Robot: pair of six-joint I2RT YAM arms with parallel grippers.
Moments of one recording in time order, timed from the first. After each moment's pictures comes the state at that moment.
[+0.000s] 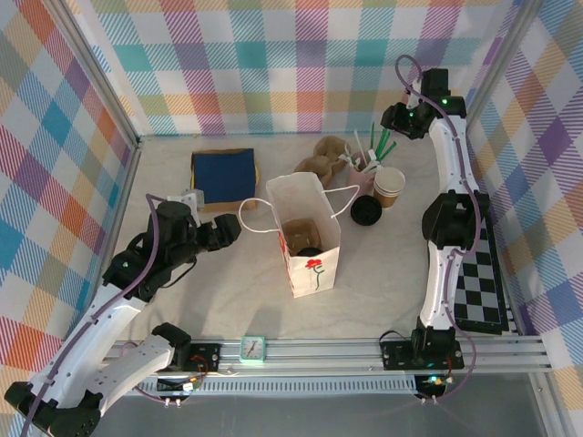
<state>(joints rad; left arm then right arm) -0.47 0.81 0.95 -0.74 0.00 -0.63 -0.01 2.32 2.51 -1.07 -0.31 0.28</state>
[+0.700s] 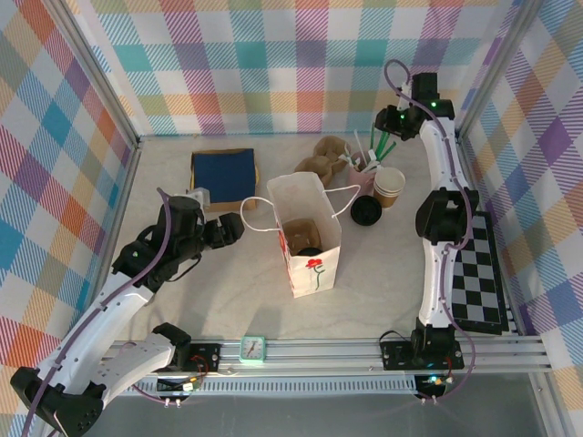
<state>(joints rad) -0.47 0.88 0.96 -0.74 -0.03 -0.62 0.02 2.42 2.59 -1.03 -0.32 0.23</state>
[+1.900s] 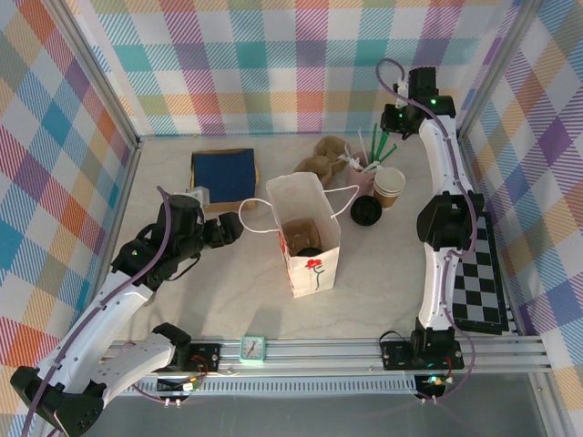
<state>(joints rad) -0.47 0.89 0.98 -0.76 -0.04 -0.60 0.06 2.28 2.48 -1.04 -0.18 0.12</state>
